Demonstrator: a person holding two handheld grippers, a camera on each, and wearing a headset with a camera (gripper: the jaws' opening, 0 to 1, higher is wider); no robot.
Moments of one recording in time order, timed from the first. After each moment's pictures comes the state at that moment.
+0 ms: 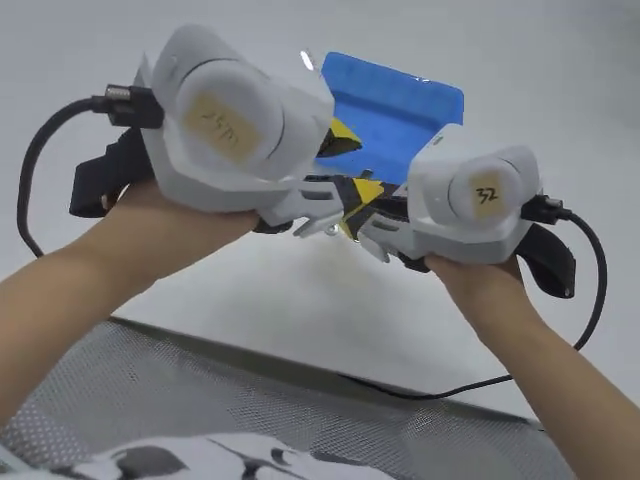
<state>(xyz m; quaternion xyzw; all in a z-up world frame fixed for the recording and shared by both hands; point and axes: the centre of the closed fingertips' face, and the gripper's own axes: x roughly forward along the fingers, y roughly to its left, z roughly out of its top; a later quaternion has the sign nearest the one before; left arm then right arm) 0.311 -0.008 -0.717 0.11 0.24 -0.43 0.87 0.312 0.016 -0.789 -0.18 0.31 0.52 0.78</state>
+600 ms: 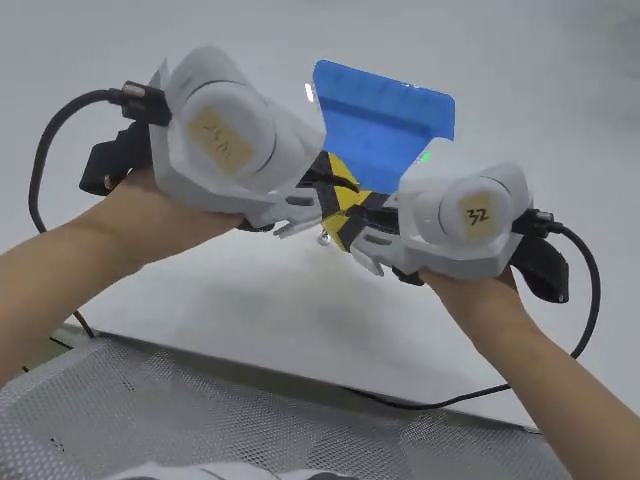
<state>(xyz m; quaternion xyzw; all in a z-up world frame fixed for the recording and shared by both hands) 0.307 -0.016 -0.727 0.17 0.23 -0.49 0.82 0.307 0.017 -0.789 -0.20 0.30 0.53 0.77</state>
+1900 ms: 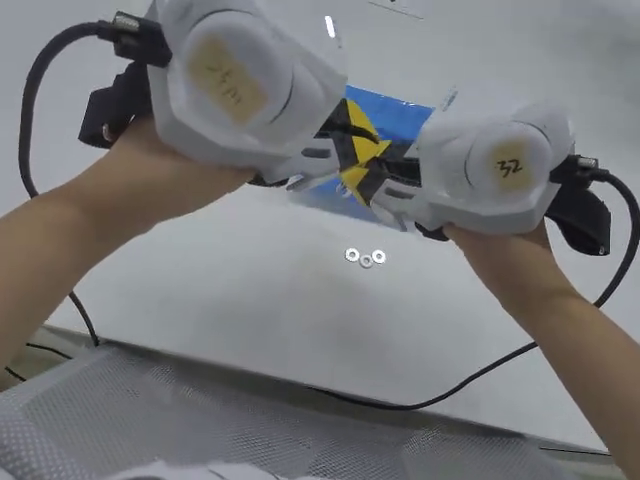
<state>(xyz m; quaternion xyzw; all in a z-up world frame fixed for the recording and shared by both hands) 0.338 -0.010 -0.667 0.22 0.16 -0.47 0.84 0.349 0.023 -0.725 -0.27 0.22 0.52 0.78</state>
